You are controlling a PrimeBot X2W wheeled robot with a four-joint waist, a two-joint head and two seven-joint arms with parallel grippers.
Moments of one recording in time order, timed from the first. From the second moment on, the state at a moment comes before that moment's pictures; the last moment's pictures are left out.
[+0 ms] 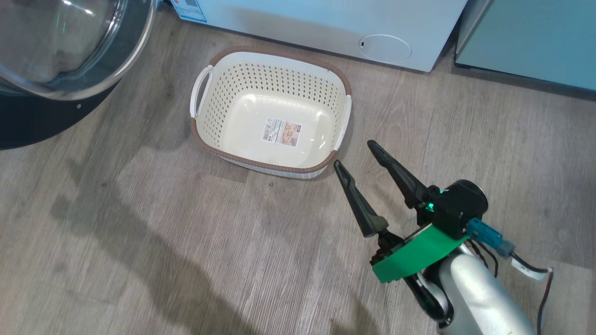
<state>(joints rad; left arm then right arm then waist) -1.14 0.55 0.78 1.30 -0.62 -0.05 0.03 -0.21 -0.07 0.38 0.07 0.25 0.13 -0.20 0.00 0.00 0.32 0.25</state>
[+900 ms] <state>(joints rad) -1.08 0.47 0.77 1.30 -0.75 -0.12 0.49 -0.18 -0.07 0.40 0.14 0.30 0.13 -0.22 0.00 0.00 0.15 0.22</state>
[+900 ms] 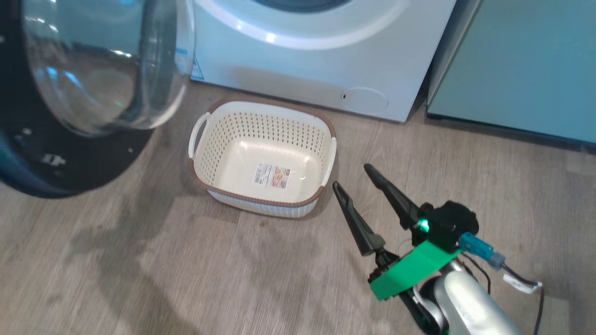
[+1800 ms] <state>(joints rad) -0.75 0.17 0.62 0.89 -1.03 -0.12 0.84 -0.12 -0.06 0.40 0.16 0.34 0.13 -0.25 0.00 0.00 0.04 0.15</state>
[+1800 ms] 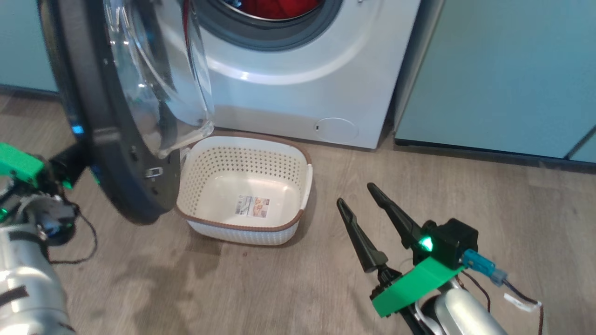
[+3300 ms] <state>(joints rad) -0.82 0.03 0.39 0.91 -1.48 -0.12 0.38 -0.12 -0.06 0.37 0.10 0.33 0.13 -0.25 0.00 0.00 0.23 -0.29</state>
